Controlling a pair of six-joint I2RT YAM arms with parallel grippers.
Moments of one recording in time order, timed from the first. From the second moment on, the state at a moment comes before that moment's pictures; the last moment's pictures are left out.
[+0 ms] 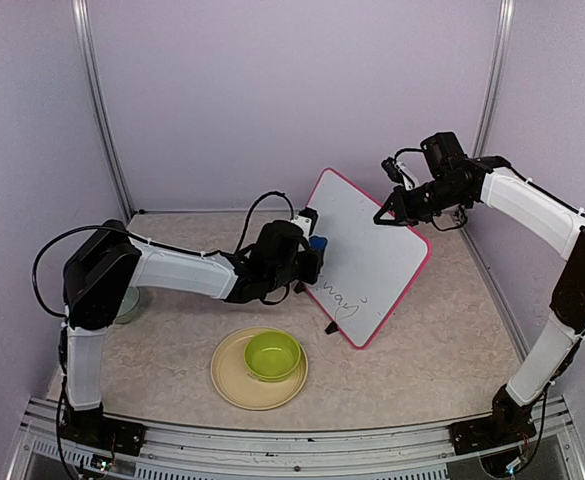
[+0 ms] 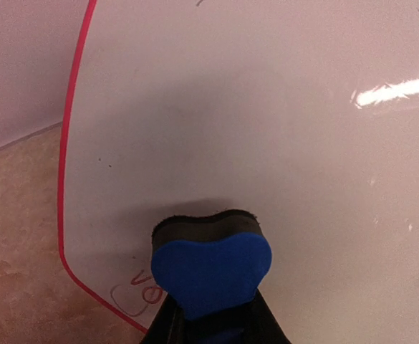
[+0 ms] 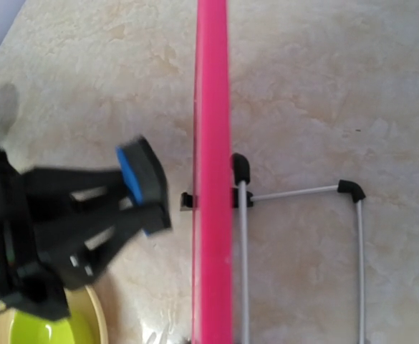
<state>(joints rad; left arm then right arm) -0.91 2.08 1.39 0.31 -0.32 -0.21 0.37 1.67 1.59 -0.75 -0.46 0.14</state>
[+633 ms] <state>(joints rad) -1.03 2.15 1.45 0.29 -0.32 -0.22 0.37 1.67 1.59 -0.75 -0.45 0.15</state>
